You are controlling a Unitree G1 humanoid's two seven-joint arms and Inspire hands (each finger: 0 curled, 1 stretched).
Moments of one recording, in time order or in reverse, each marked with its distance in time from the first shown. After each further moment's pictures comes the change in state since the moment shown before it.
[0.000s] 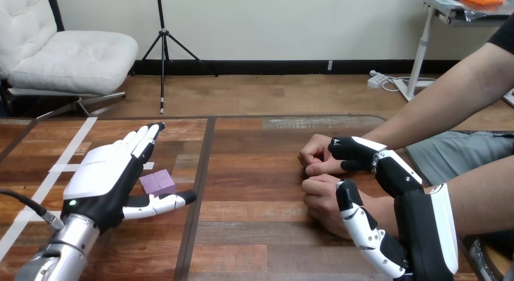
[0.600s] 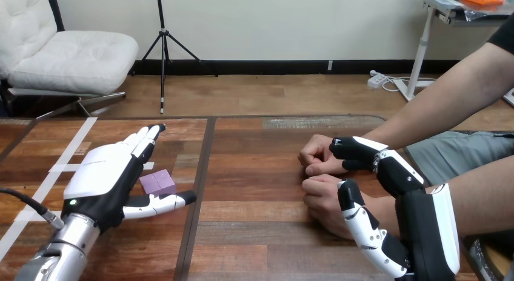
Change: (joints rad) left arm -0.002 0.000 -0.006 0.010 -0.003 0.000 -0.002; right arm 0.000 -0.002 -0.004 0.000 0.009 0.000 0.002
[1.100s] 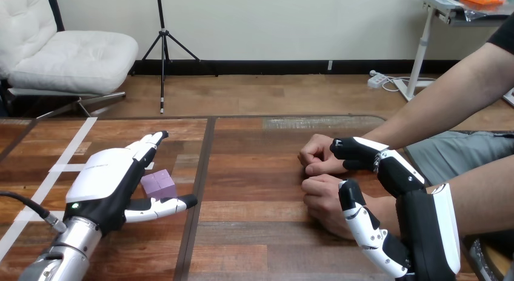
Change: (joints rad) left arm -0.011 -0.004 -0.018 0.041 -0.007 -0.014 0.019; right arm 0.000 -0.001 -0.001 0.000 0.001 0.000 0.003
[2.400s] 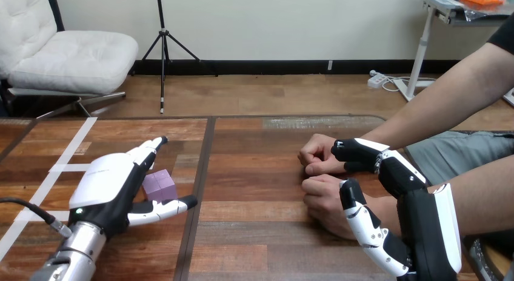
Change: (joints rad) left arm -0.041 -0.024 -0.053 0.116 -0.003 0.000 0.083; right arm 0.001 -0.001 -0.003 -0.002 0.021 0.018 0.016
